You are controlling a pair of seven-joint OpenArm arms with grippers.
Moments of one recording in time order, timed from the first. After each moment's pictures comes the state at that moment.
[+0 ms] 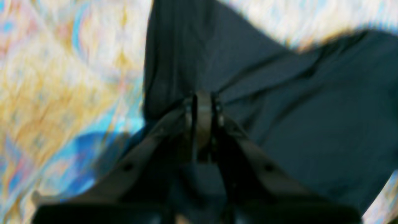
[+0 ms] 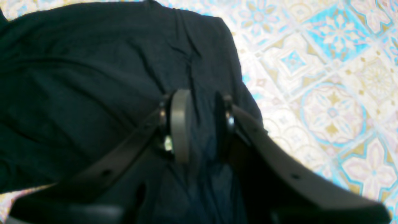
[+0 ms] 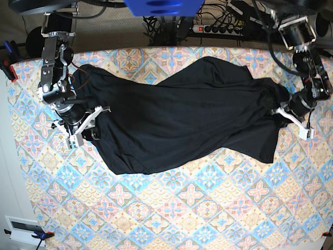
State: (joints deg) left arm 4.2 -25.3 -27.4 84.2 -41.3 -24.0 55.2; right arm -4.7 18.1 7.1 106.6 24.5 16.4 -49.0
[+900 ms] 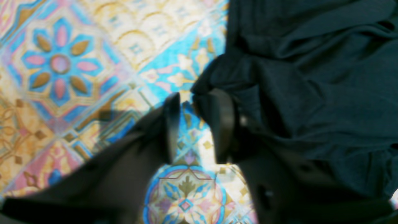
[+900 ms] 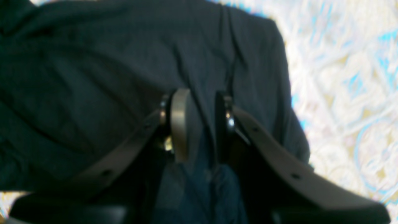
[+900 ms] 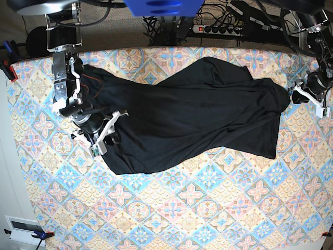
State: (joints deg) left arm 12.5 -28.9 -35.3 85.8 -40.9 -25.5 58.8; right arm 2.3 18.2 -4.0 100.0 24.0 16.3 -48.9
